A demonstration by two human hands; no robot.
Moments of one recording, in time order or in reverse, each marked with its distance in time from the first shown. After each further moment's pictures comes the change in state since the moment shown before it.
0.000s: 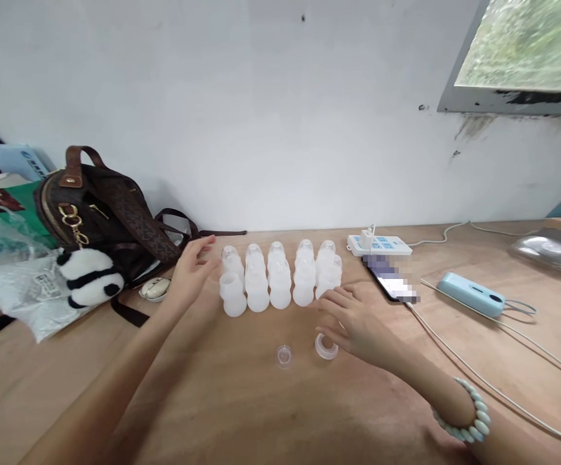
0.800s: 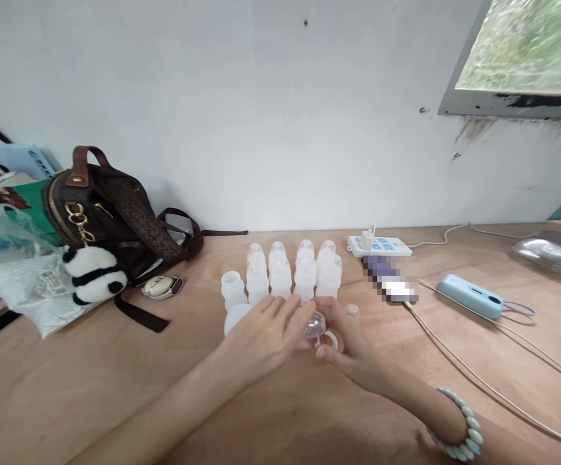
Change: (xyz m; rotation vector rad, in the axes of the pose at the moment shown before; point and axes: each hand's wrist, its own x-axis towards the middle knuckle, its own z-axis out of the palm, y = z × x) left_hand -0.084 0.088 0.050 0.500 -0.617 0.697; right_hand -0.011 -0.029 0.017 0.723 0.151 0.081
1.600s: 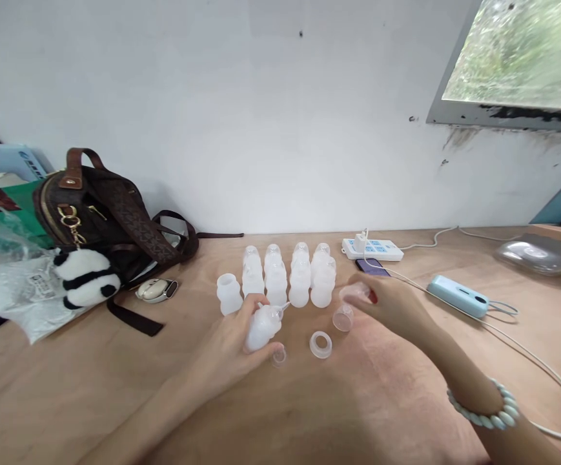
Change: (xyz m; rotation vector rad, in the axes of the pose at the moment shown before) left_hand -0.032 -0.013 0.000 -0.447 0.043 -0.521; right_hand 0.013 -0.002 -0.092 -0.785 0.138 0.303
